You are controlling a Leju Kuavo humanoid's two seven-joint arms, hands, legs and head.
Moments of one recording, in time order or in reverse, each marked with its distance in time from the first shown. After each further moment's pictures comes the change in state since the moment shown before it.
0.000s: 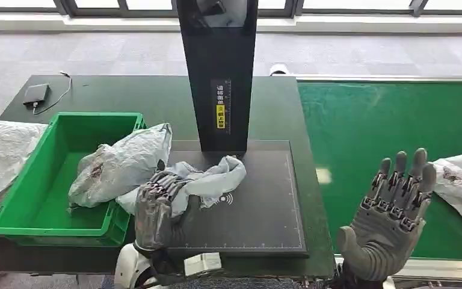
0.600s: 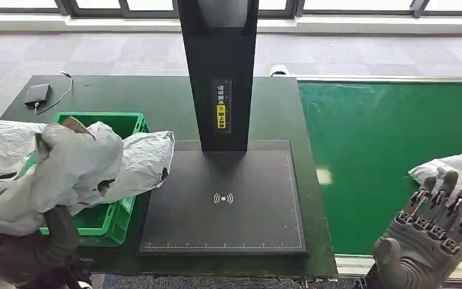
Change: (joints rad) left arm 0.044 -0.045 0.256 -0.487 0.249 0.026 -0.205; right arm 0.073 0.009 -0.058 -0.094 -0.098 -0.069 0.000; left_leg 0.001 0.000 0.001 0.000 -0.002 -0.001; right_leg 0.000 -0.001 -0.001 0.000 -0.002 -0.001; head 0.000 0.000
